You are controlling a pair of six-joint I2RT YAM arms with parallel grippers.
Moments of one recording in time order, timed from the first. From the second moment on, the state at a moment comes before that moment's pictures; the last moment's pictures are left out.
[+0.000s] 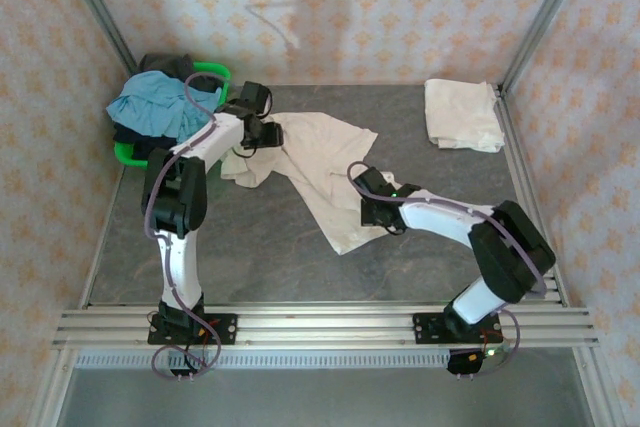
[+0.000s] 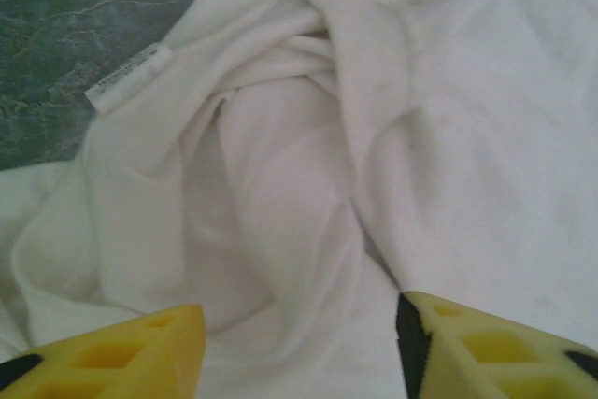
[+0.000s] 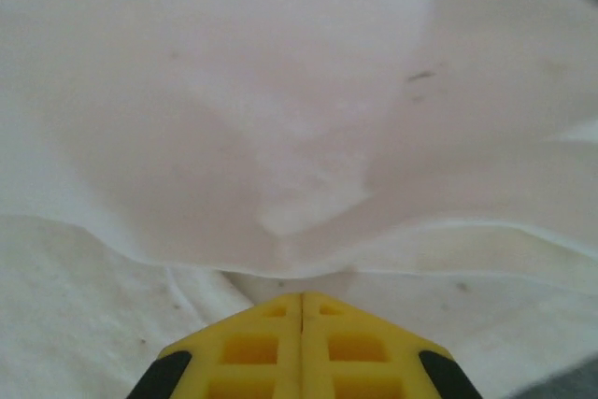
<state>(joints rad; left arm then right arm) -0.20 2.07 1.64 -0.66 0.00 -0.35 0.66 1.54 0.85 -0.50 0.28 0.59</state>
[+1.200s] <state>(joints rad) -0.14 2.11 1.71 -0.79 0.01 -0.28 0.66 1.63 0.92 -0.52 0.30 0.59</state>
